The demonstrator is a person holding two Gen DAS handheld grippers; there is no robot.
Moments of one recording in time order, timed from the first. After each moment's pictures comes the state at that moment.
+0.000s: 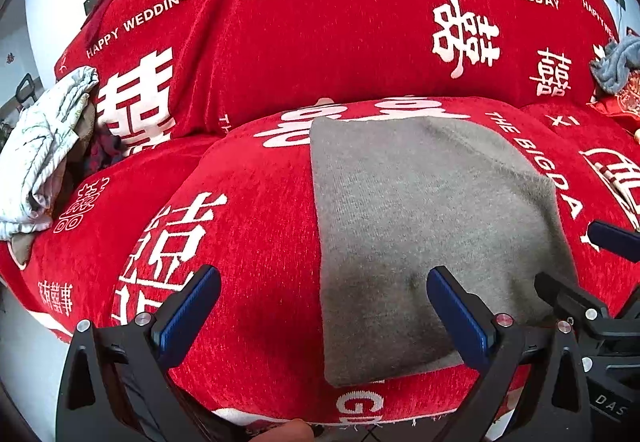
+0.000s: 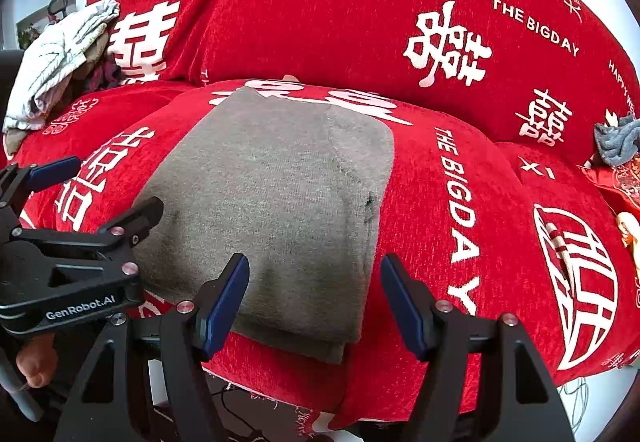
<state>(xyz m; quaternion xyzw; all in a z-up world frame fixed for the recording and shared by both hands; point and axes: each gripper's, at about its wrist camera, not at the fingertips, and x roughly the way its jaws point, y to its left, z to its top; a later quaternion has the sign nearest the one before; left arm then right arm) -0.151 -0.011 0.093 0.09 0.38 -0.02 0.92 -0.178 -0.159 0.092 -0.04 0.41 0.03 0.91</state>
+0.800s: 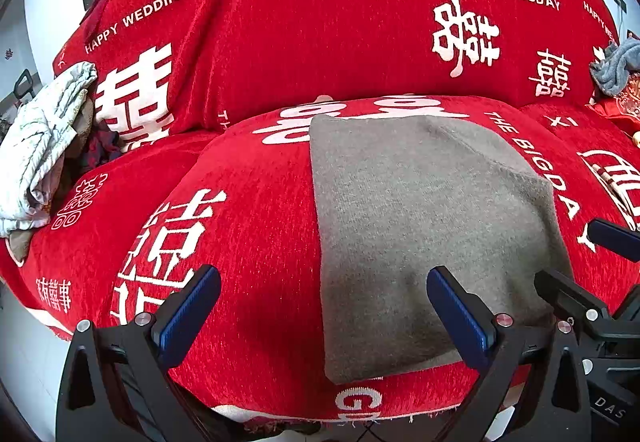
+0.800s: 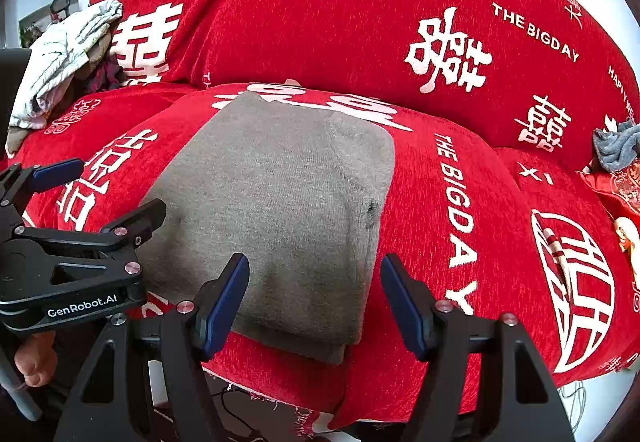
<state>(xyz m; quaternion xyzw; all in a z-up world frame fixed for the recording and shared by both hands) -0.149 -0.008 0.095 0.09 0.38 -0.02 0.92 -0.178 -0.158 0.097 -0.05 0.41 0.04 0.91</state>
